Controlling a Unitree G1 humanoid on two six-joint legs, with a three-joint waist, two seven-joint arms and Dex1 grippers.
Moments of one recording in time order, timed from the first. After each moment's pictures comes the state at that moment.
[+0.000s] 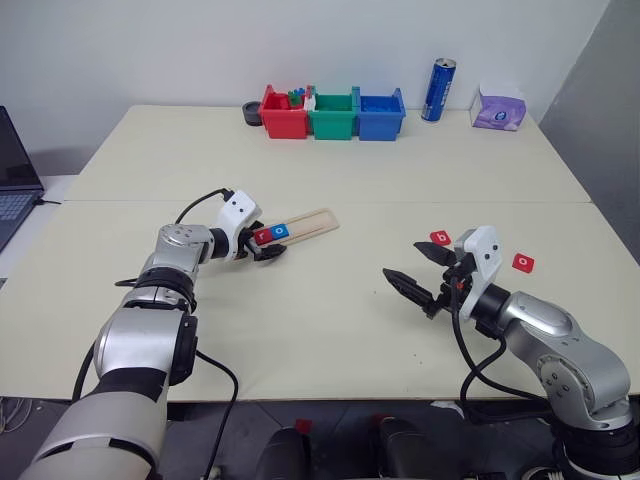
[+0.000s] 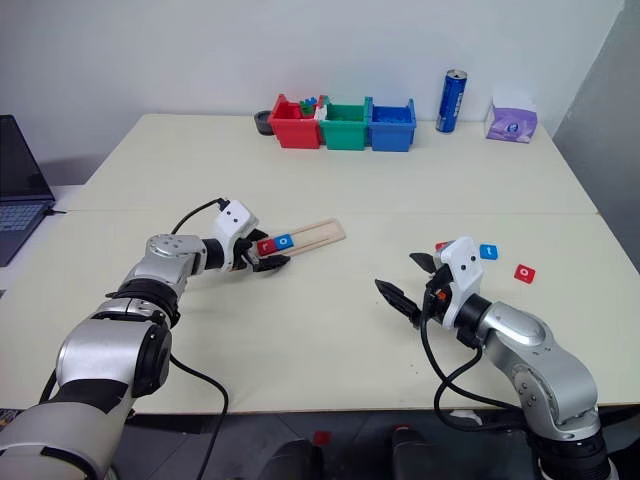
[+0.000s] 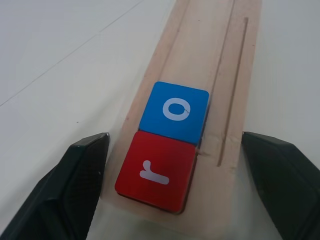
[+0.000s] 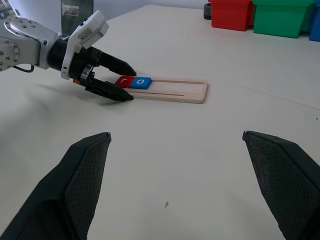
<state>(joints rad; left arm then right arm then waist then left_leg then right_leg) -1.05 0.51 -0.03 1.33 0.13 -0.12 -0.95 -0.17 -0.46 -0.03 -0.57 0.54 0.73 0.48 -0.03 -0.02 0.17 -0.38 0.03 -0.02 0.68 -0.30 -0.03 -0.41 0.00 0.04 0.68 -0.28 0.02</state>
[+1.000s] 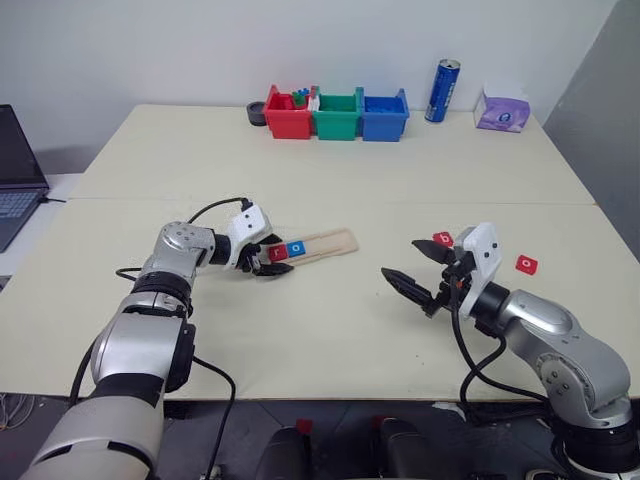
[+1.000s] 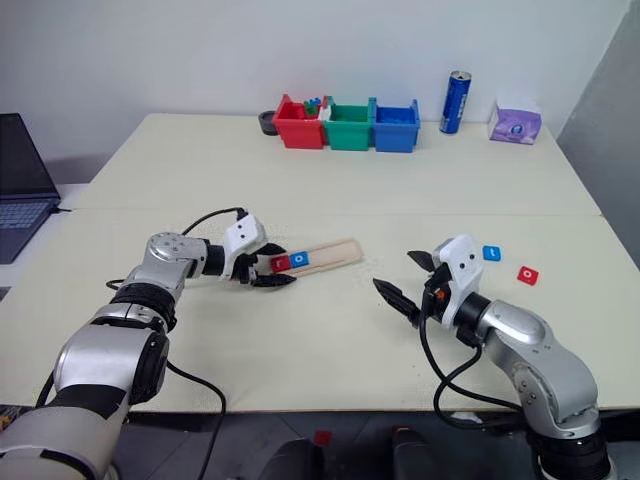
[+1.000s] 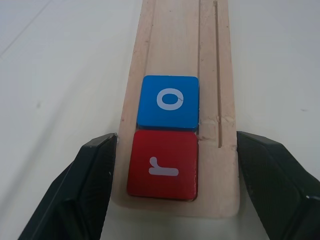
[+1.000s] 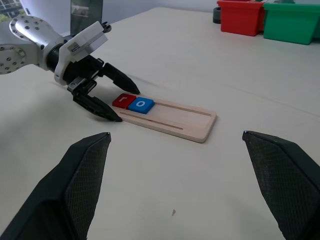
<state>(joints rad) -1.01 0.52 -0.08 1.28 0.16 -0.31 -1.26 -0.17 -0.48 -0.02 -0.59 0.54 0.73 0.51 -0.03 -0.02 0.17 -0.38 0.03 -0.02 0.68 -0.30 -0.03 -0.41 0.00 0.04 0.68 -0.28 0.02</state>
